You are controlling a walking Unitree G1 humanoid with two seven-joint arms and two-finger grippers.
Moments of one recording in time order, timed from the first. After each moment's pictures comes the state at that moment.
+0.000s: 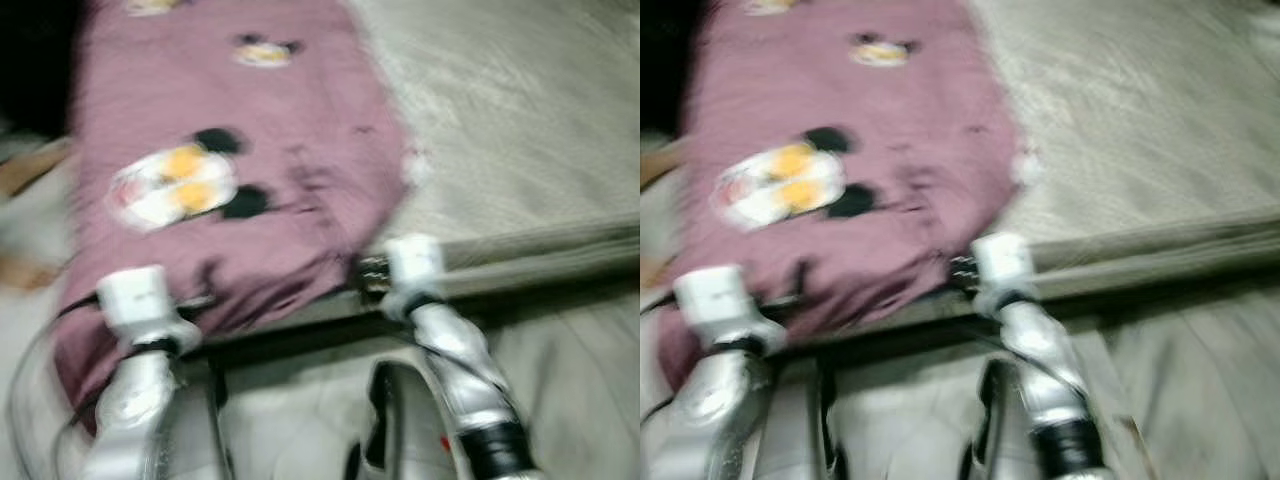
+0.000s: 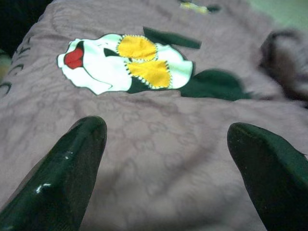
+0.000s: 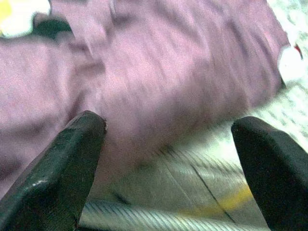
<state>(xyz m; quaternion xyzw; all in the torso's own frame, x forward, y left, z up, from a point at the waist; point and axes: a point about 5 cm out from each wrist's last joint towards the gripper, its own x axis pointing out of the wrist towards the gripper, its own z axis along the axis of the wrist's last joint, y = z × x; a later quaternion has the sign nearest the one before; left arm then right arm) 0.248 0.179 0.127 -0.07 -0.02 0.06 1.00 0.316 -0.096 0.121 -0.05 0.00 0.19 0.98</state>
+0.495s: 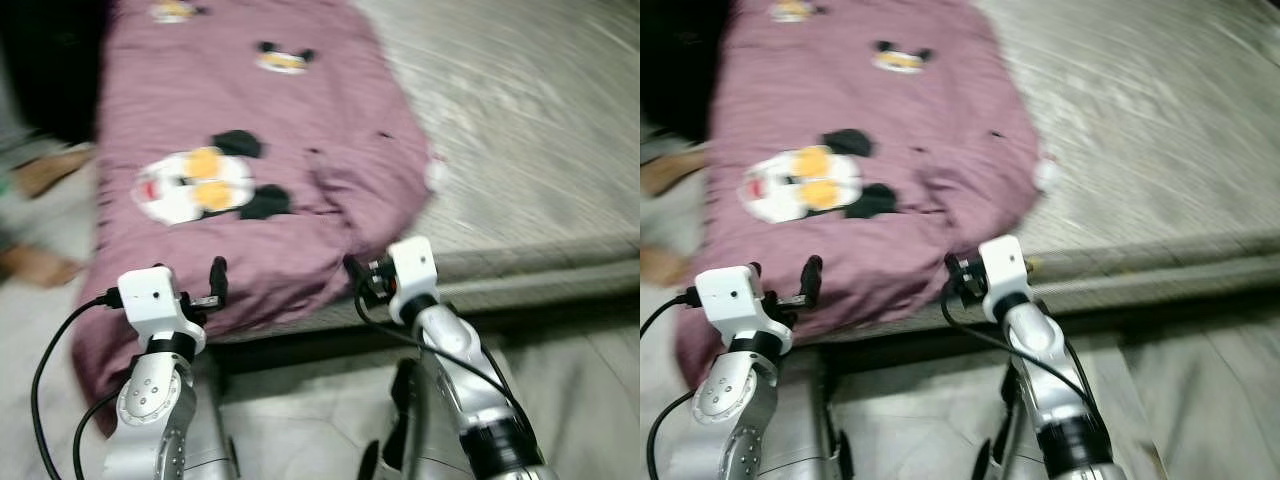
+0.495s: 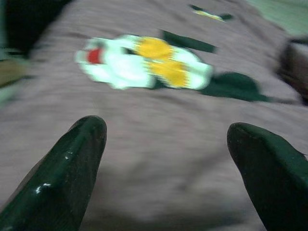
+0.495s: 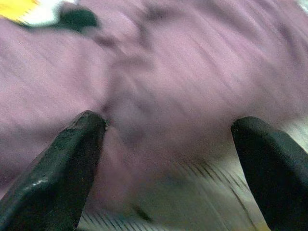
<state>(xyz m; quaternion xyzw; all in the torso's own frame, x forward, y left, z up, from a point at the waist) 0.250 0.168 0.127 -0.07 -0.02 0.04 1.00 0.321 -0.106 0.114 -0.06 0.01 0.18 0.98</state>
